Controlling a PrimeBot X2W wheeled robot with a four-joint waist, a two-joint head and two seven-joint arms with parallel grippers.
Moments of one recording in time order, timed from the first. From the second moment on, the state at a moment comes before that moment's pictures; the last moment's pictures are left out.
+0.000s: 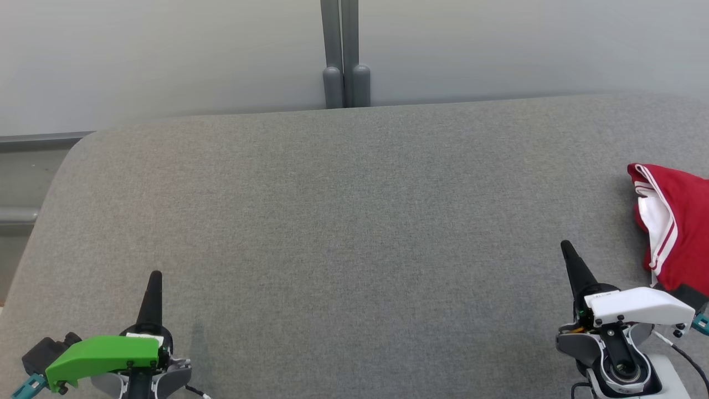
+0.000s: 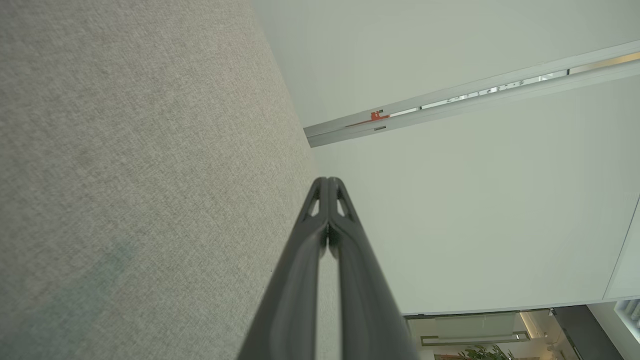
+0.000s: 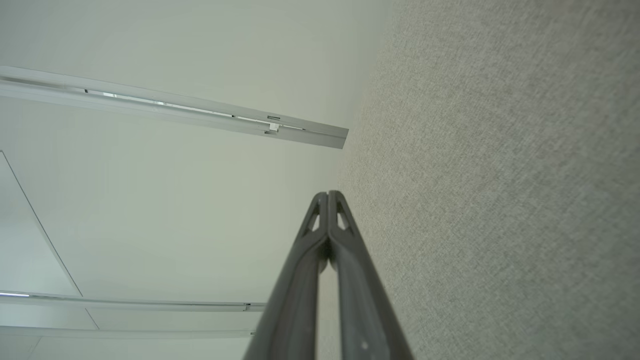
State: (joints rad) left arm -0.08 0.04 0.09 0.28 -1.34 -0.11 0.04; right arm -0.14 -0.05 -0.08 0.31 1.34 0.13 0.04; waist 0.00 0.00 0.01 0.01
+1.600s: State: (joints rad) left arm -0.10 0.05 0.11 0.25 -1.61 -0.13 0.11; right arm -0.11 -0.05 -0.11 0.25 1.61 0.13 0.11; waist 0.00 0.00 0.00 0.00
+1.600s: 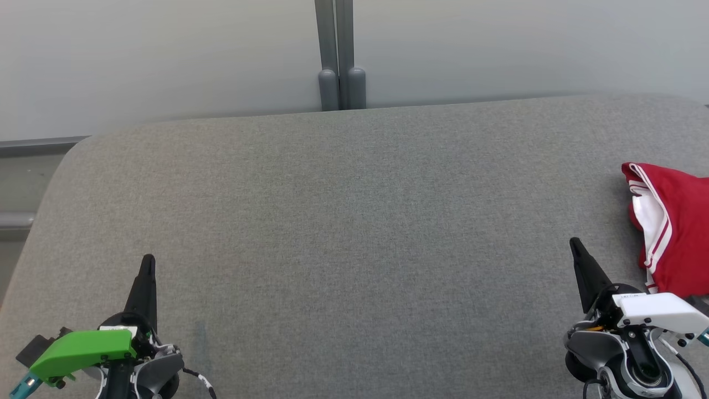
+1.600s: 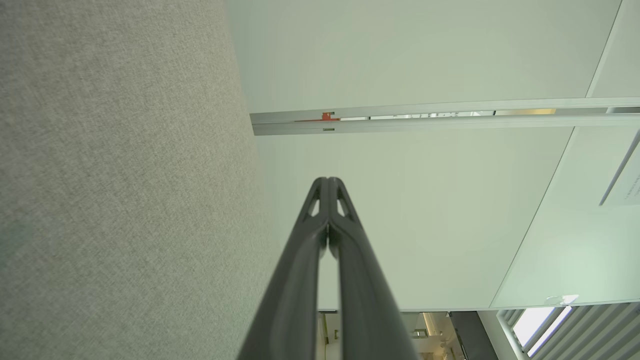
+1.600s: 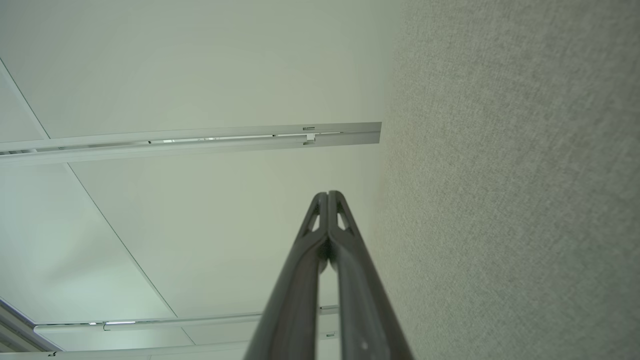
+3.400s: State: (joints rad) left arm -0.10 0.05 0.11 0.25 -1.61 -0.13 0.11; right arm -0.11 -0.05 -0.11 0.25 1.61 0.13 0.11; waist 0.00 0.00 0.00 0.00
